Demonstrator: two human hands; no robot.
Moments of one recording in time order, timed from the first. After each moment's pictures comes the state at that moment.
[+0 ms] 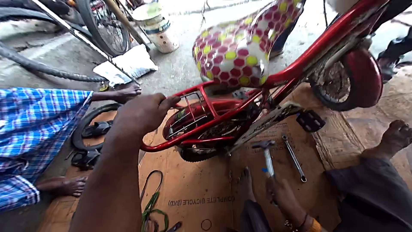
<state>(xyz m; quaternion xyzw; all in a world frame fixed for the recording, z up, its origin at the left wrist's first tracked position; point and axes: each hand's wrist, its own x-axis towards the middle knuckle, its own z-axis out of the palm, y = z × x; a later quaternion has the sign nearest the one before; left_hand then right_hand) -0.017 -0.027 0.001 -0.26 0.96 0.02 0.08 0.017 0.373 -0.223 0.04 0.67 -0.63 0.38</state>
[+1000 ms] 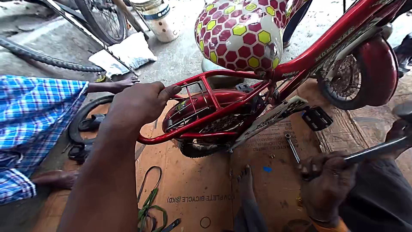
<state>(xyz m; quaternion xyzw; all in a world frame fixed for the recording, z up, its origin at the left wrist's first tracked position) -0.032 -0.034 -0.002 -0.27 0.96 -0.01 0.09 -0.031 0.375 -0.172 -0.06 0.60 -0.79 -0.06</state>
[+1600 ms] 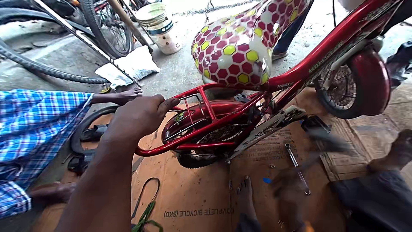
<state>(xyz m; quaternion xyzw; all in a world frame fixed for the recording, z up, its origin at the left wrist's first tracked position) -0.031 -0.039 -0.005 -0.25 0.96 -0.01 0.07 -0.007 0.353 -0.220 -0.04 0.66 -0.74 0.09</state>
